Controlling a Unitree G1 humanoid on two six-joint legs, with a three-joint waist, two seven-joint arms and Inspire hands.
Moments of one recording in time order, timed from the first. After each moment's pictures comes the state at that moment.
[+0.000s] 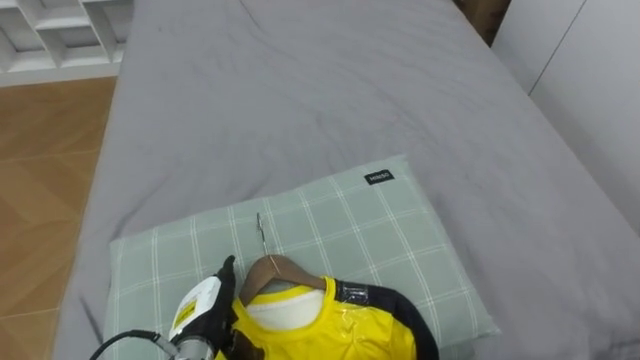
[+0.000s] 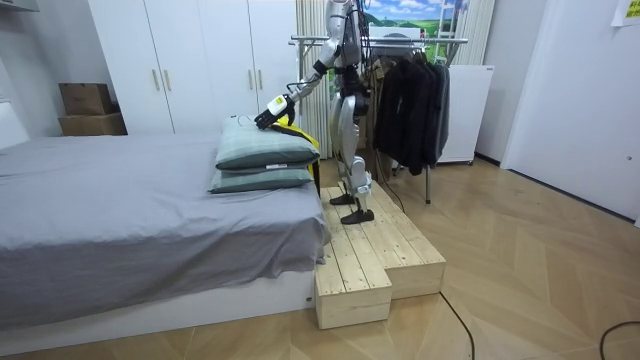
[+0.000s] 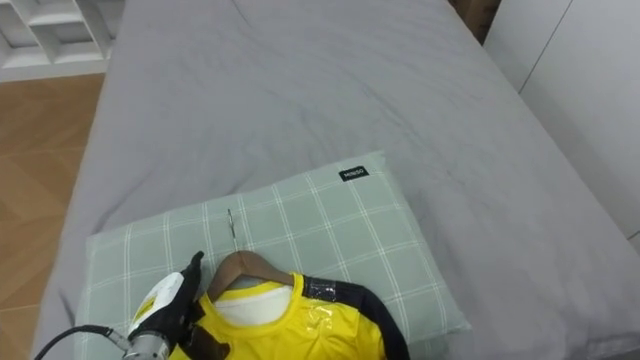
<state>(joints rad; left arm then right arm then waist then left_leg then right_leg) -0.33 0.20 -0.30 0.94 0.42 -0.05 0.29 -0.10 -0.26 0.25 1.36 0.05 0.04 0.01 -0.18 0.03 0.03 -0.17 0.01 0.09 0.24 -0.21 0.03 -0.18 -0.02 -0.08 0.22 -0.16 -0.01</state>
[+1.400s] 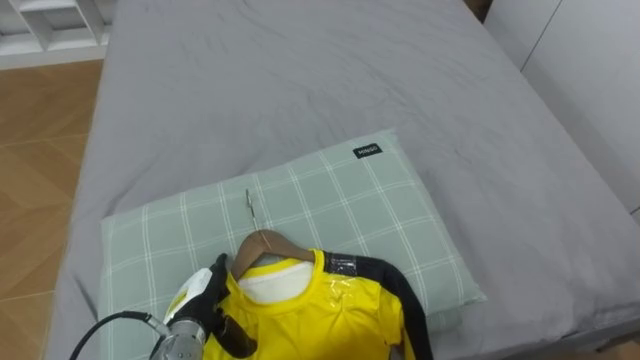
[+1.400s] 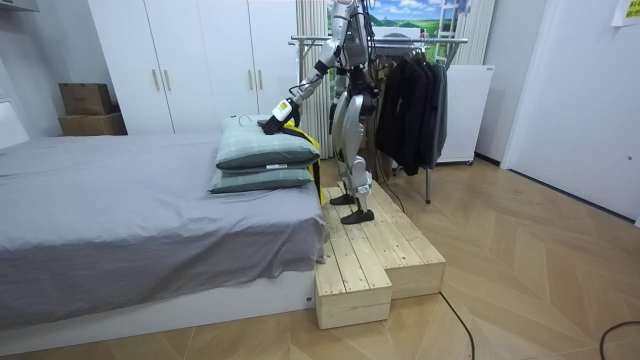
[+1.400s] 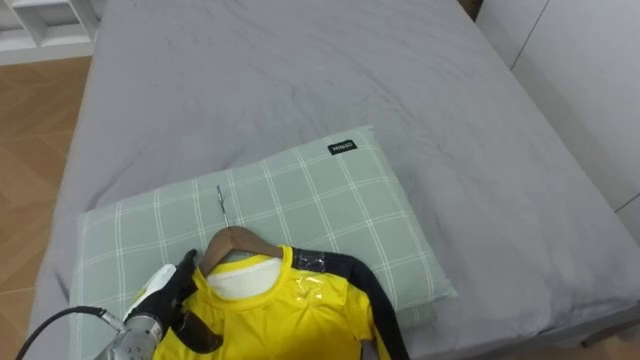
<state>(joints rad) -0.47 0.23 -0.32 1.10 0.27 -0.03 0.18 -0.20 -0.28 0.33 1.35 0.20 0.04 0.04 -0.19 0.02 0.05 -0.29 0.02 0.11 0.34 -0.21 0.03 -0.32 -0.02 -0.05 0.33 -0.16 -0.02</state>
